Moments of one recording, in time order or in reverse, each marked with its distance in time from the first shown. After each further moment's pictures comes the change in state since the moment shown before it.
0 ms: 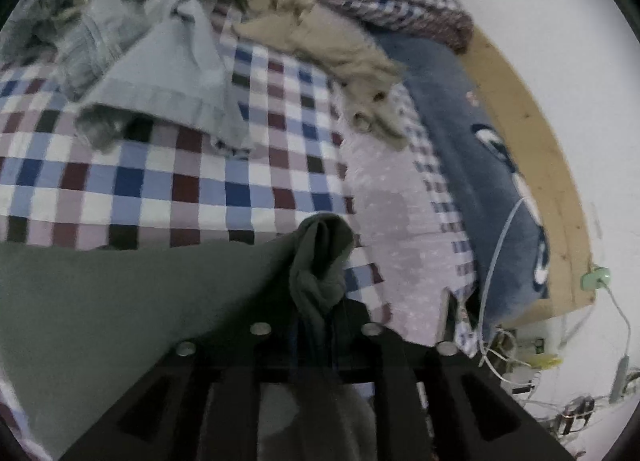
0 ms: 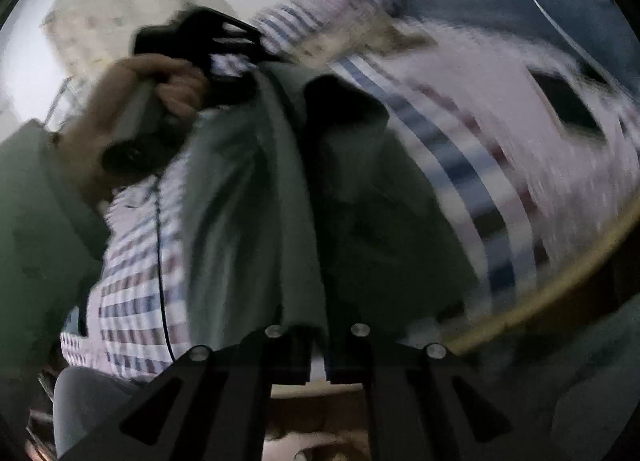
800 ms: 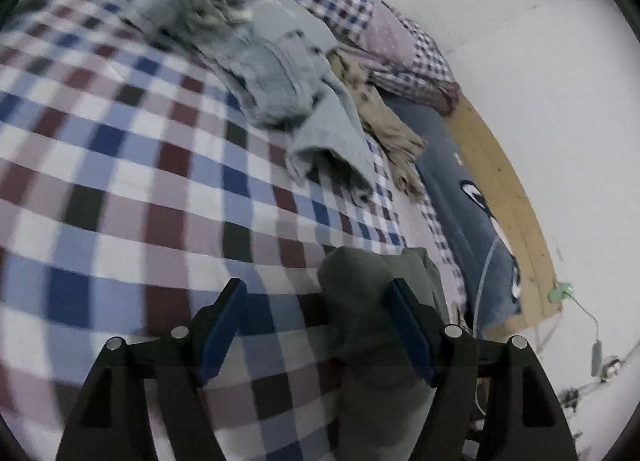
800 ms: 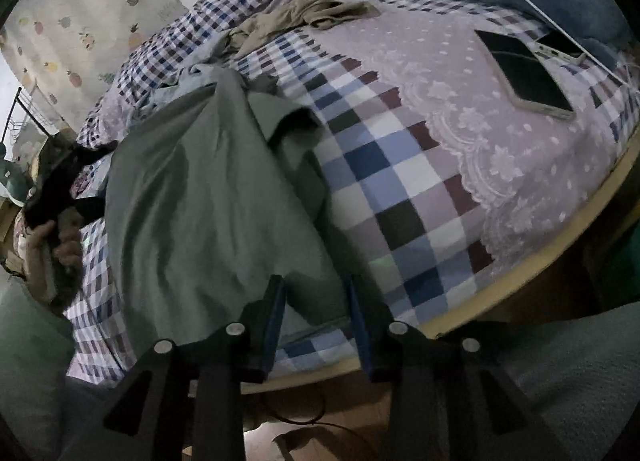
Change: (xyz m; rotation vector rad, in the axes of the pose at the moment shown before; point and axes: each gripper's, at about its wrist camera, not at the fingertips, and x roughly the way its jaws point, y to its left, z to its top) left arm -0.100 0.190 -0.015 -0.024 -0.198 -0.203; right arm 0.010 -0.053 0.039 0.032 0.071 -0.118
